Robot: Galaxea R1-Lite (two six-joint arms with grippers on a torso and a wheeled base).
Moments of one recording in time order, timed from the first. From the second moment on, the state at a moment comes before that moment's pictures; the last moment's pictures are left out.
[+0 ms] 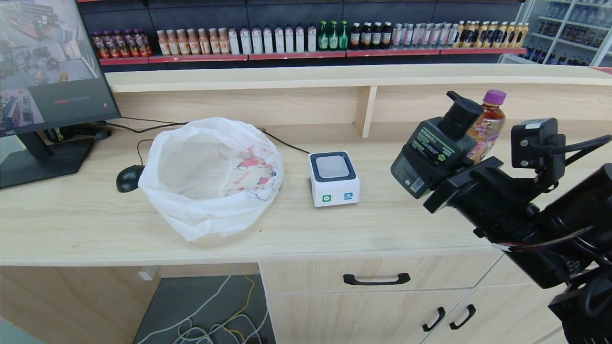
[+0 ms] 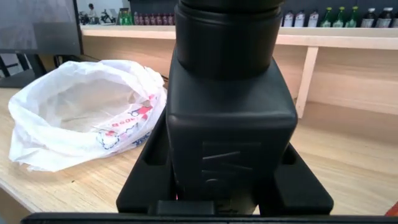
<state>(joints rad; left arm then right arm) 0.00 0.00 0.00 0.00 0.01 -0.01 0.51 1.70 -0.49 -1.57 0.03 -0.05</state>
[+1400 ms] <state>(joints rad) 0.00 0.00 0.00 0.00 0.01 -0.01 0.53 1.72 -0.57 -1.57 0.03 -0.09</state>
